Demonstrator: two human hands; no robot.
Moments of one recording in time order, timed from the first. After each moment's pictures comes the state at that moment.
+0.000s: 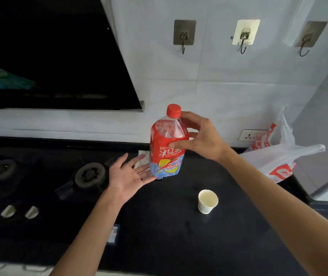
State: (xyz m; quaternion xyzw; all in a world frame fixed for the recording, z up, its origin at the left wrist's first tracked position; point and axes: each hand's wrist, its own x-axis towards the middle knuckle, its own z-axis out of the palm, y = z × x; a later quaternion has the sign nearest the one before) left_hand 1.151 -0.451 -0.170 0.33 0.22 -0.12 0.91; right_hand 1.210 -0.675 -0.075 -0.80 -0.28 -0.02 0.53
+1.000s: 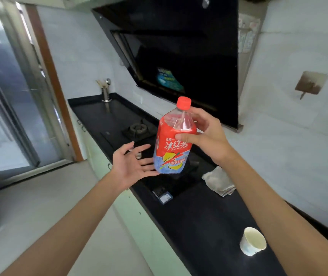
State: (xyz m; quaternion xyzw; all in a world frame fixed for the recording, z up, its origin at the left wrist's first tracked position) left_hand 0.901 -0.455 -0.096 0.36 0.25 0.23 0.87; right_hand 1.081 -0.597 -0.011 -0.58 -0.53 0.17 0.59
